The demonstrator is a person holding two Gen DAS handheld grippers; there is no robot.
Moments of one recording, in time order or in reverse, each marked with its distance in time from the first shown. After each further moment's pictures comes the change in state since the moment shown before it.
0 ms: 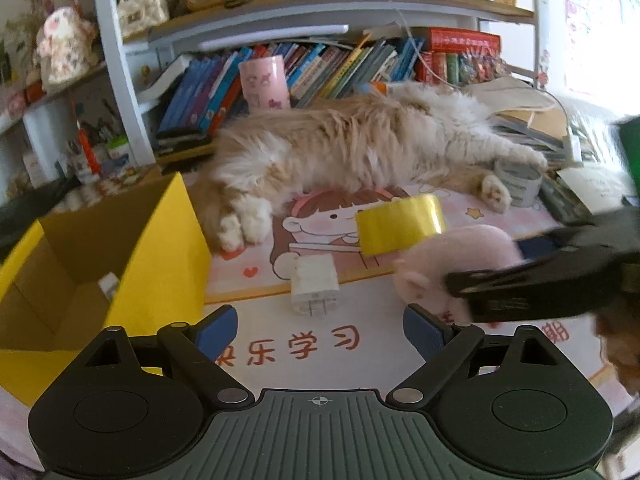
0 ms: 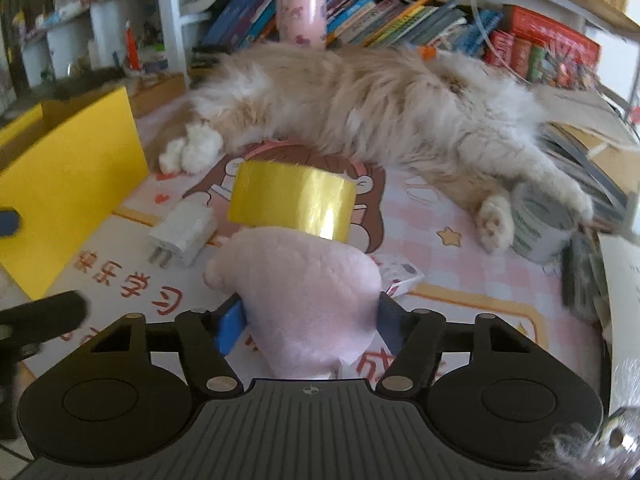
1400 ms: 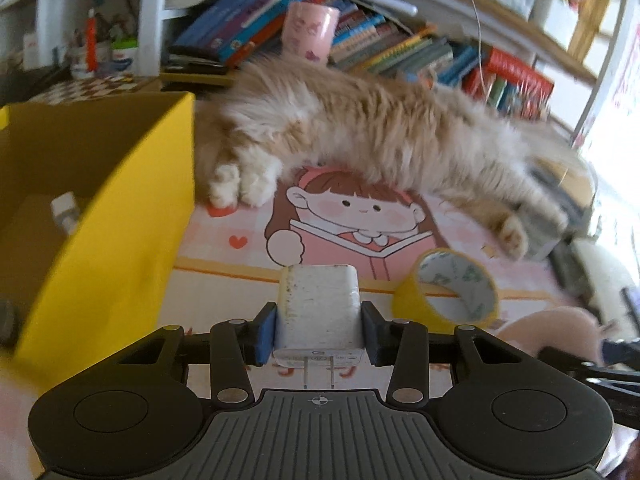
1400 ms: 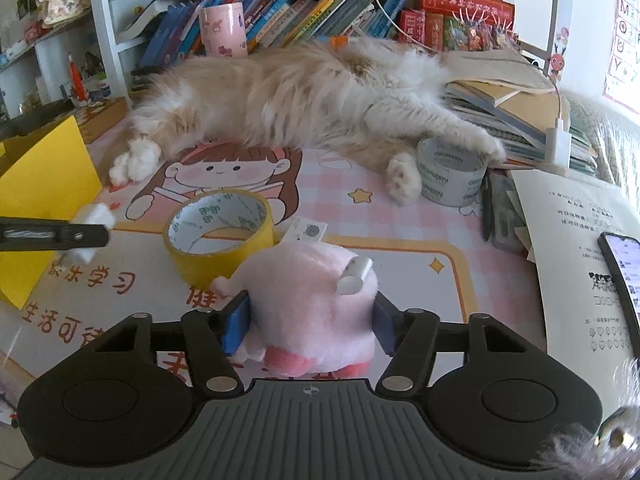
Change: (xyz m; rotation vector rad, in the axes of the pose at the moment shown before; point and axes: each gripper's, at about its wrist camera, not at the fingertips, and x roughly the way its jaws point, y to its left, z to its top) left arm 0.049 0.049 0.007 -0.317 0.091 -0.139; right arm -0.040 -0.039 -0.028 0.137 -0.010 -0.107
